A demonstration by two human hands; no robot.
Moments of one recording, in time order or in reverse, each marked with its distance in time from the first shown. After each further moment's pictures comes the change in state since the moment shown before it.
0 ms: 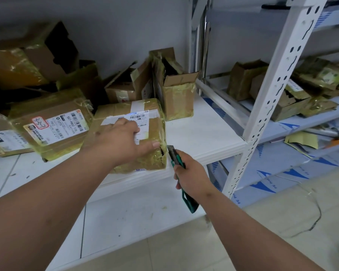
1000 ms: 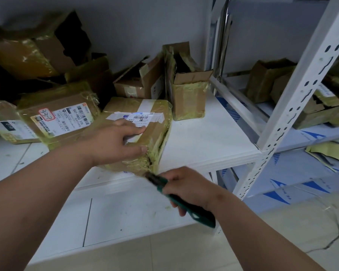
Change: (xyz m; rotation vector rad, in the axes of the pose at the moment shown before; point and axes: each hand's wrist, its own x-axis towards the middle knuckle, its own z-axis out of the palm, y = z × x) left_hand 0.005 -0.031 -0.003 -0.172 -0.060 0.149; right_hand -0.004 -0.029 -0.018 0.019 -0.554 0.066
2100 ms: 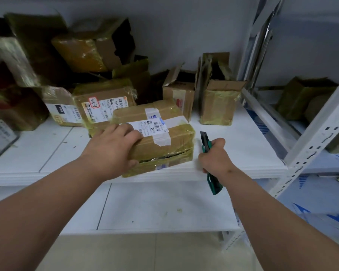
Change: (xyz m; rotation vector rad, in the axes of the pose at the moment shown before) left_hand -0.073 -0.026 0.014 0.457 0.240 -0.123; right_hand 0.056 -0.007 -0.027 -0.153 0.469 0.038
